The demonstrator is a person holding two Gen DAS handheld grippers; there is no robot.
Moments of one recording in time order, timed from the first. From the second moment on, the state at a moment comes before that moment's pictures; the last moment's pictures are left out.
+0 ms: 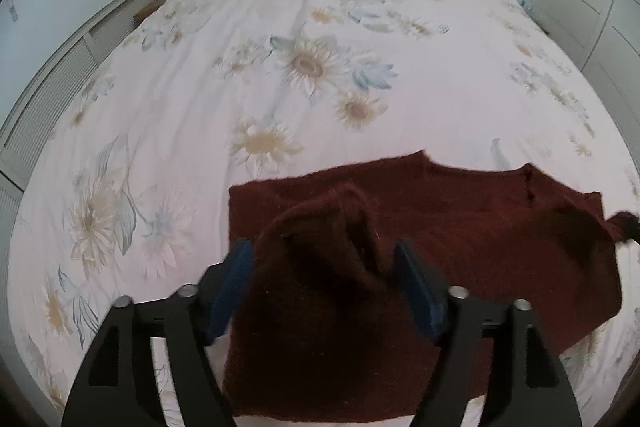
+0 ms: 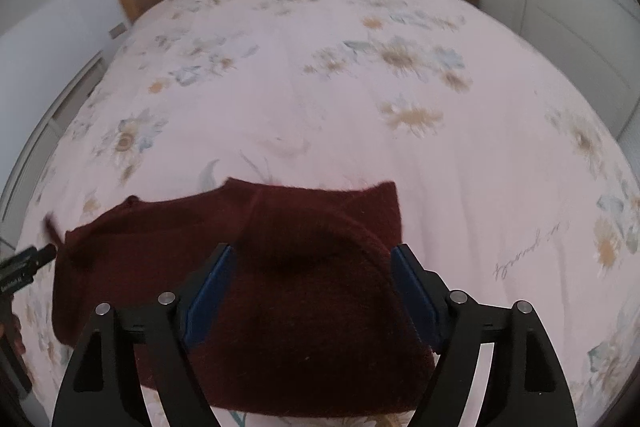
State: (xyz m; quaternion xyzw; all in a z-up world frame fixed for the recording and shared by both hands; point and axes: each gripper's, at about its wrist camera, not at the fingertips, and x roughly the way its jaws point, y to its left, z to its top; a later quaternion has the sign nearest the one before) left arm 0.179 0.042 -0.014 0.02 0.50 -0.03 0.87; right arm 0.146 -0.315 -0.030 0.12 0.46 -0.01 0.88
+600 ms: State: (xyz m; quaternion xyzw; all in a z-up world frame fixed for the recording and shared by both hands) left arm 0.119 -0.031 -0.065 0.06 0.48 -0.12 0.87; right arm 0.093 -0.194 -0.091 -0.05 0.45 0.05 0.89
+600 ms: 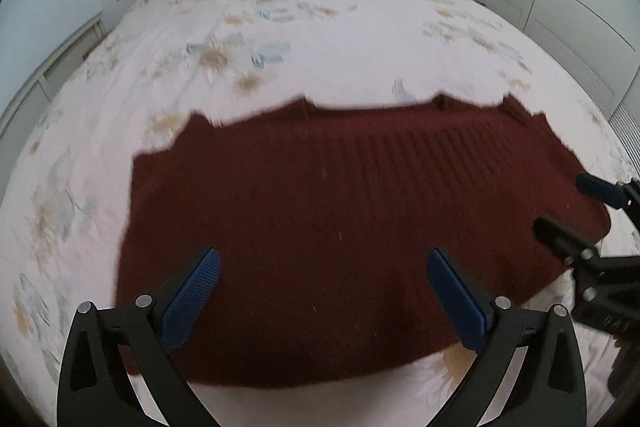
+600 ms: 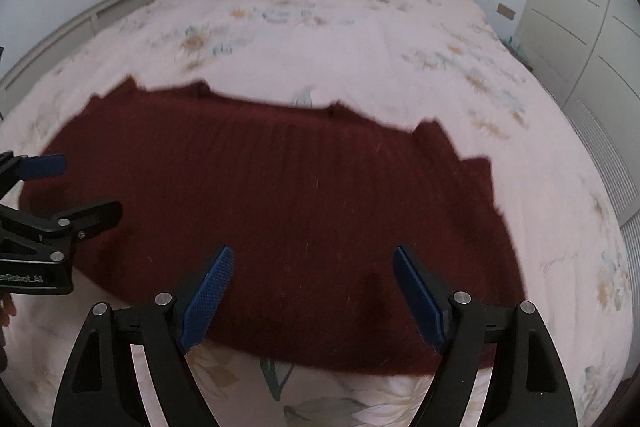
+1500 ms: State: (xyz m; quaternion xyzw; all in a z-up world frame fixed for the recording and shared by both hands) left arm 0.120 0.030 -0.111 0.04 0.51 -0.10 0.85; right arm 0.076 -0.275 -0.116 0.00 0.46 -0.03 0.89
